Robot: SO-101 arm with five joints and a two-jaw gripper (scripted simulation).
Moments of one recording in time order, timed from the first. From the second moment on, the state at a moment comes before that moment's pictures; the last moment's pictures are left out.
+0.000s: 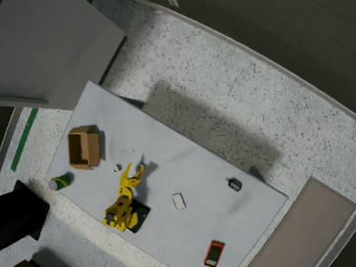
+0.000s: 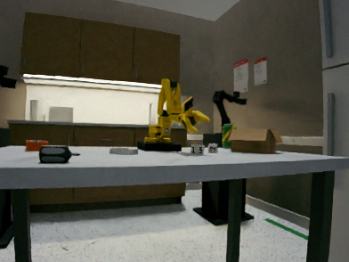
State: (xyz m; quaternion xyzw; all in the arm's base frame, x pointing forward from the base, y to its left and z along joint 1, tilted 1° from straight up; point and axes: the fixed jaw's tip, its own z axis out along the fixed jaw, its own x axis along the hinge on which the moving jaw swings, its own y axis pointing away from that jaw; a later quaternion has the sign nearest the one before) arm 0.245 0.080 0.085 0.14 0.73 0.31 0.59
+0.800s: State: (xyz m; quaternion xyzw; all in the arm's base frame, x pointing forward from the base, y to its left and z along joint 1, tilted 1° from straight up) arm 0.258 0.085 0.073 -0.01 0.79 0.17 0.59
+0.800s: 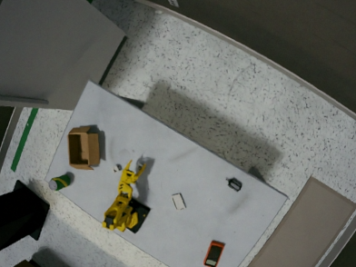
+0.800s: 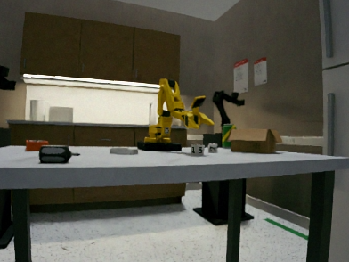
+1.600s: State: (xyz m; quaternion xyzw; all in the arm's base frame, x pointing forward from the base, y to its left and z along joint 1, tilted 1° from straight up) arm 0.252 0.084 0.069 -0.18 0.81 0.04 0.56
